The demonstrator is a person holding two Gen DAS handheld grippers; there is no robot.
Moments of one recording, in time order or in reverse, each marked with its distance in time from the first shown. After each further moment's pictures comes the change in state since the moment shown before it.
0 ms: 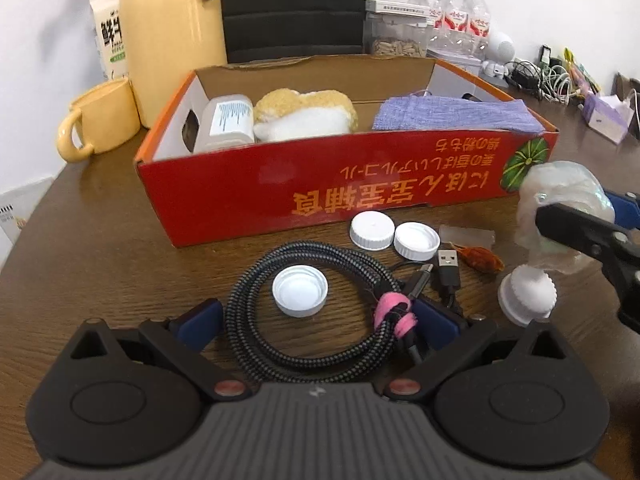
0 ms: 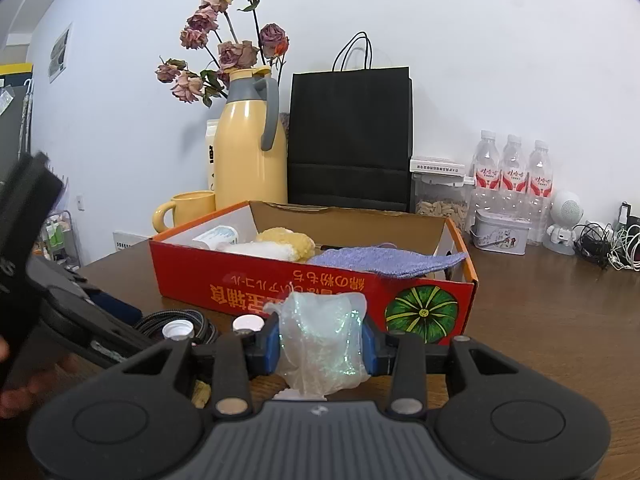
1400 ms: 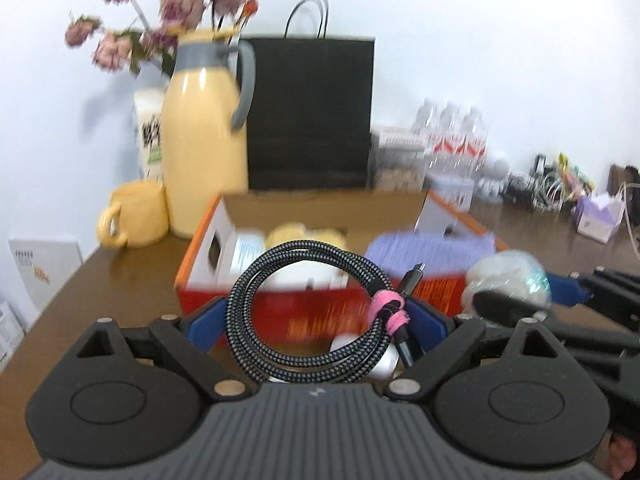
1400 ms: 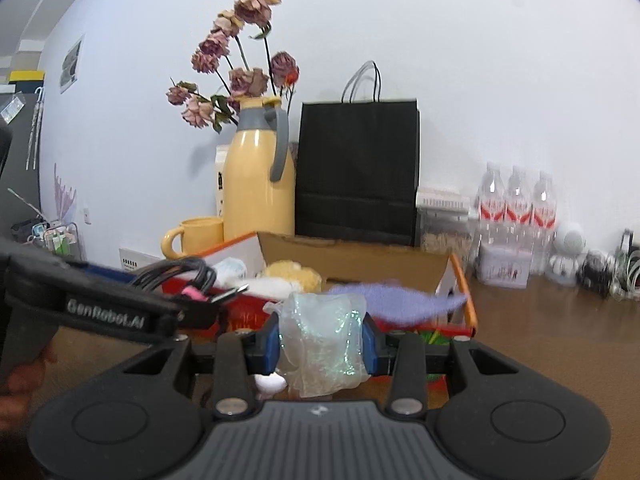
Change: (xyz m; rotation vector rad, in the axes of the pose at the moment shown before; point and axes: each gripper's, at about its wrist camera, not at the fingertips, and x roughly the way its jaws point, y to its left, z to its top) left arm -0.074 -0.021 0.026 -0.056 -0.347 0.047; right arm -0.011 0.004 0.024 -0.039 -0.078 0.010
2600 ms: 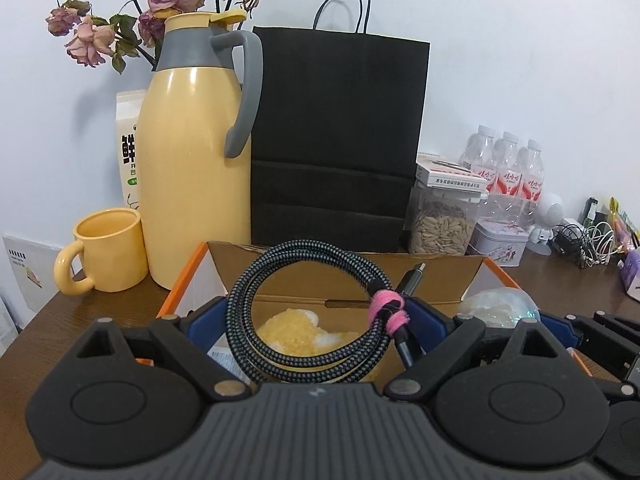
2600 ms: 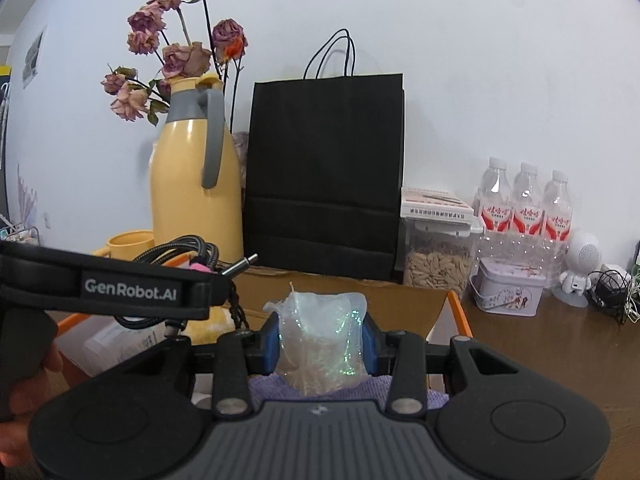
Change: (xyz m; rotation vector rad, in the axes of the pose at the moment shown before) left arm 0.120 0.008 0.057 -0.086 -0.011 0.067; right arm 0.133 -0.038 0.044 0.031 0.051 -0.066
